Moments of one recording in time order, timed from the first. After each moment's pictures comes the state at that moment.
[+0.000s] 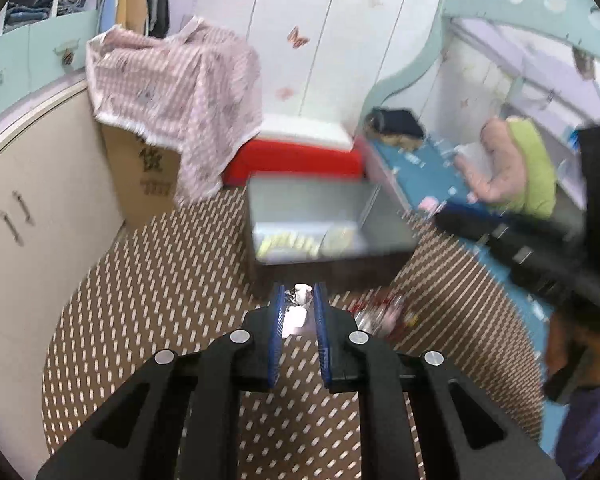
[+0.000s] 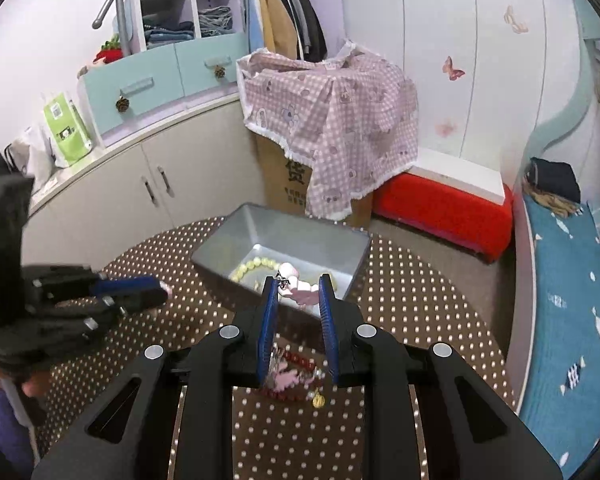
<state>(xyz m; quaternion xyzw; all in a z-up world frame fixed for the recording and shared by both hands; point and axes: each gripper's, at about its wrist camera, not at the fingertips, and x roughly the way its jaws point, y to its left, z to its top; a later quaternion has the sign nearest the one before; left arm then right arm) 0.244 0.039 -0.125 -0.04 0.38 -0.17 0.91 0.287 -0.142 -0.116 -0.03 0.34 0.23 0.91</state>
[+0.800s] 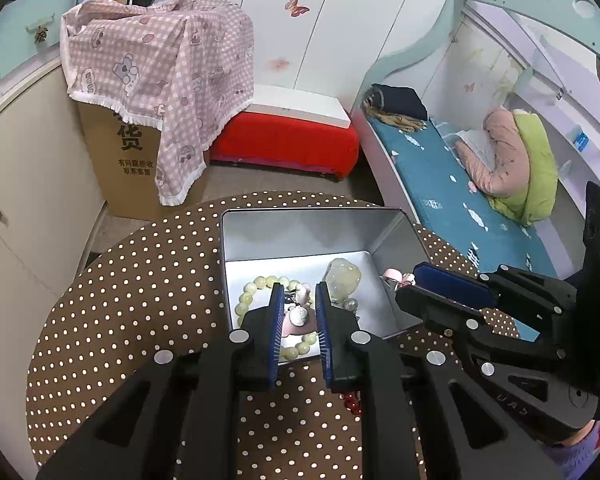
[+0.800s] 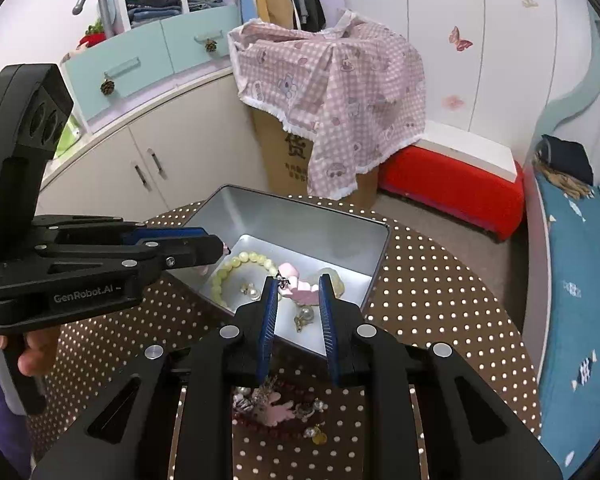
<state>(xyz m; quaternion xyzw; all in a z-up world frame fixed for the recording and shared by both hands) 0.325 0.016 -0.144 -0.05 0.44 -0.18 0.88 0.332 -0.123 -0.158 -0.02 0.40 0.23 0.89</state>
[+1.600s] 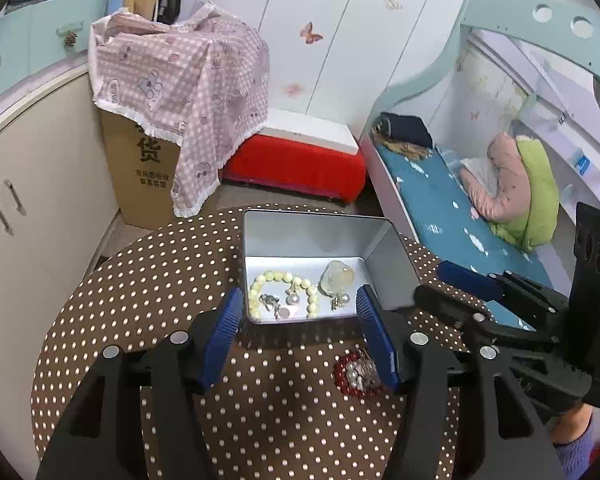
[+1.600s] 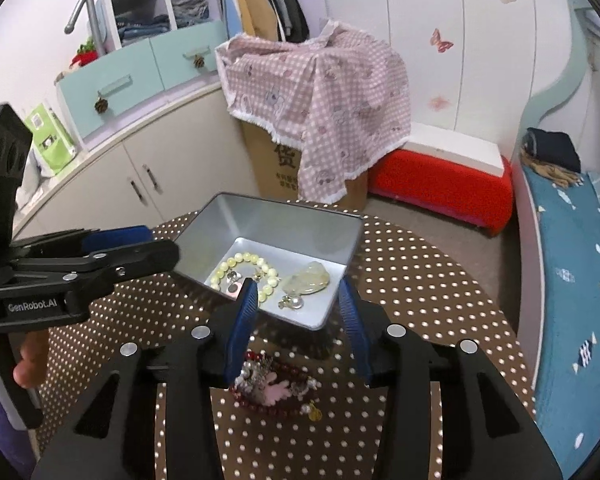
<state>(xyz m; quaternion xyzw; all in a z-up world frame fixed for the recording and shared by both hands) 0.273 0.029 -0.120 -0.08 0.40 -0.15 0.90 0.303 -0.149 -0.142 0.00 0.38 0.21 0.90</state>
